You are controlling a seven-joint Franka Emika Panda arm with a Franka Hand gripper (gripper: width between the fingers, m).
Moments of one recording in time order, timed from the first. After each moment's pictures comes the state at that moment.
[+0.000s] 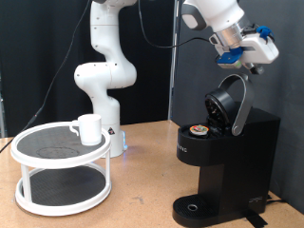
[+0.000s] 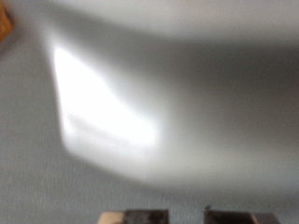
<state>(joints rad) 0.06 -0.11 0.27 -2.05 0.69 2.21 2.38</state>
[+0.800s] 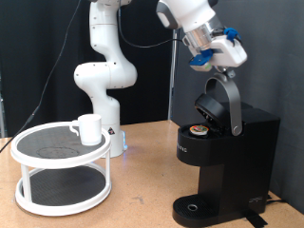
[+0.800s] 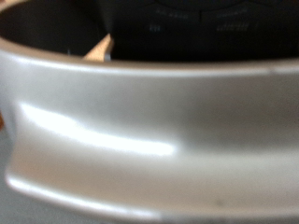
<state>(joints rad) 0.00 -0.22 0.18 -2.16 0.69 2.15 2.28</state>
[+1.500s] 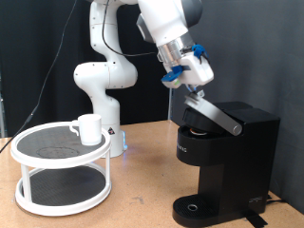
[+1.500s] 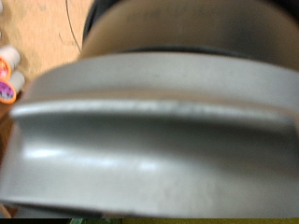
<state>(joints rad) -0.07 -0.26 0.15 -2.33 0.58 2.28 2.18</state>
